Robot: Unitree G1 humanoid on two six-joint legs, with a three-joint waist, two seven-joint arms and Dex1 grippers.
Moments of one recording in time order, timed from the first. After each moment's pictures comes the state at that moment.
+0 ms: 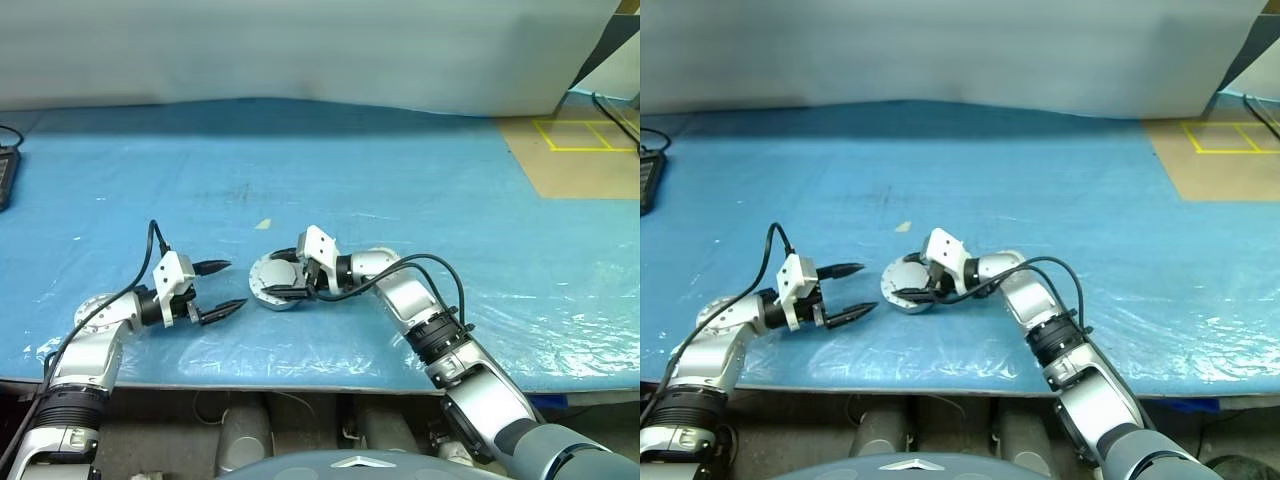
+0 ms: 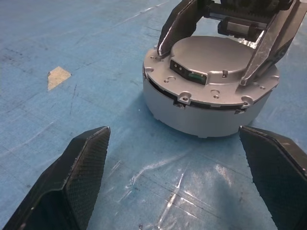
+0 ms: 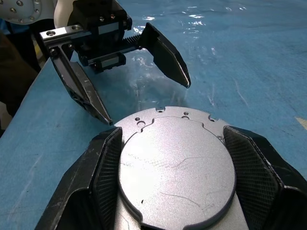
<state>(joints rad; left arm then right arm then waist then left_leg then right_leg) -0.14 0.60 0.08 0.25 -0.33 -0.10 -1.18 -0.58 -0.16 0.41 0.36 0.07 0.13 0.99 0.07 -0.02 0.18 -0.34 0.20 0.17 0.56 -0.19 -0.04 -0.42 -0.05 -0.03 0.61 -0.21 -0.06</state>
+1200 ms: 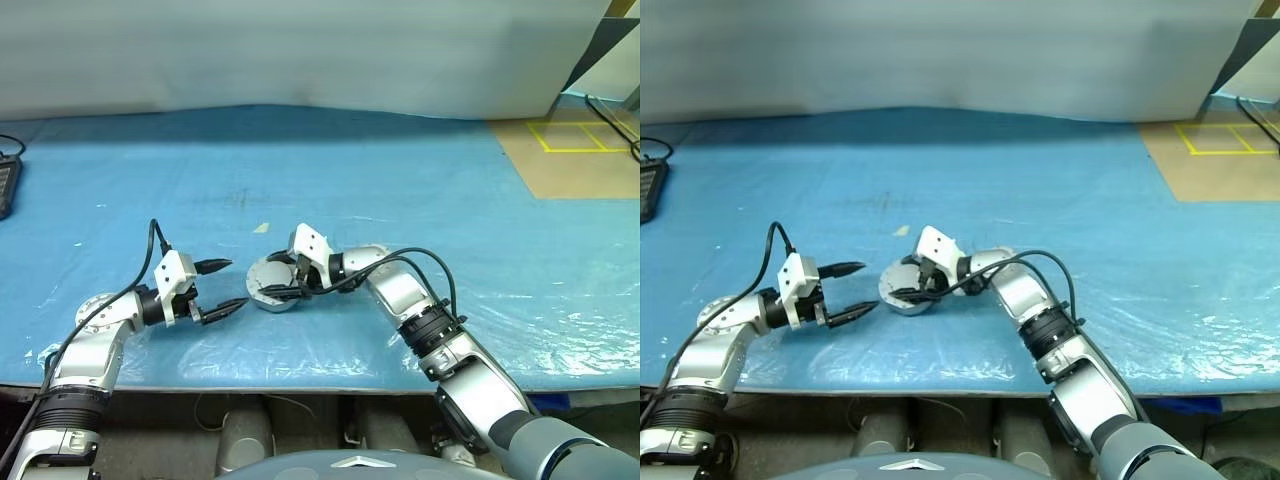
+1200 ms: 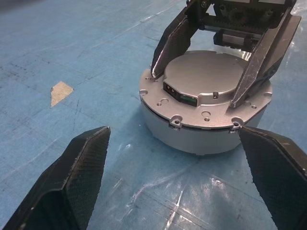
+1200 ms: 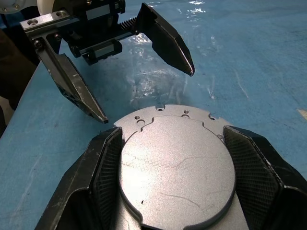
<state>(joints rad) -0.13 0.59 0.07 0.22 -0.33 -0.08 -1.16 -0.62 -0.13 0.44 0.38 0.05 0.24 0.98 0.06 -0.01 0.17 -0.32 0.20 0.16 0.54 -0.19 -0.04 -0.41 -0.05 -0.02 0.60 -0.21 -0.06</state>
